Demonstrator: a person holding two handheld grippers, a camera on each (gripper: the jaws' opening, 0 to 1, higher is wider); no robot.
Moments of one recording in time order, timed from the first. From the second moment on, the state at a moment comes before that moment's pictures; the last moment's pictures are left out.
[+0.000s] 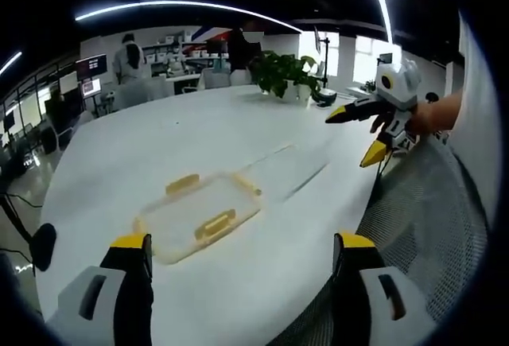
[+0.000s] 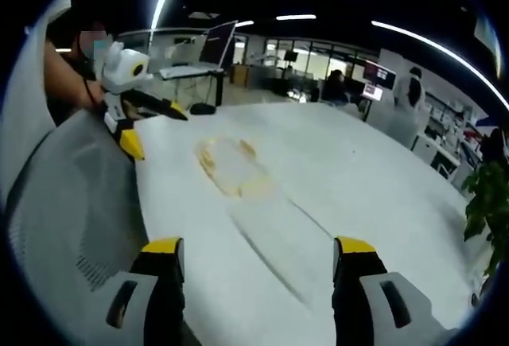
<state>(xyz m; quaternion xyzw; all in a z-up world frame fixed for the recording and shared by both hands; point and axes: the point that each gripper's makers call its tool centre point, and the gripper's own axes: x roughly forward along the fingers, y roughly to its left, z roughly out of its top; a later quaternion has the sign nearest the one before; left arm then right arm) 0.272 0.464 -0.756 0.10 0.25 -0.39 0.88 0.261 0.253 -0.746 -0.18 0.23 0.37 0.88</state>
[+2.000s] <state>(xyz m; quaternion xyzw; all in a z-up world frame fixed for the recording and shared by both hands) 0.313 0.482 -0.777 0.11 0.27 -0.39 0.87 0.306 0.308 -0.752 -0.24 0.24 0.45 0.83</state>
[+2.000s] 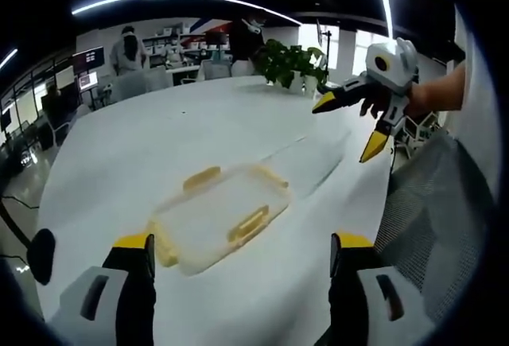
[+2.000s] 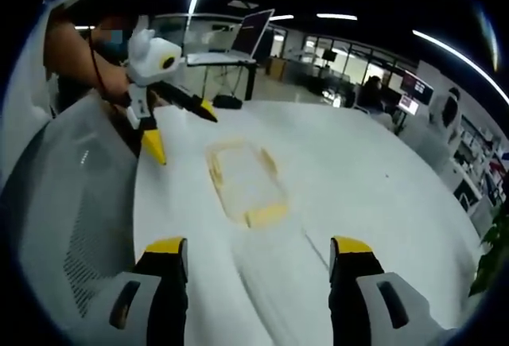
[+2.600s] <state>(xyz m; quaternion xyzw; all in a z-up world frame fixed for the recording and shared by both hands) 0.317 0.484 -0.780 0.13 0.28 -0.40 0.86 0.313 0.319 -0.758 -0.24 0.24 0.46 0.82</state>
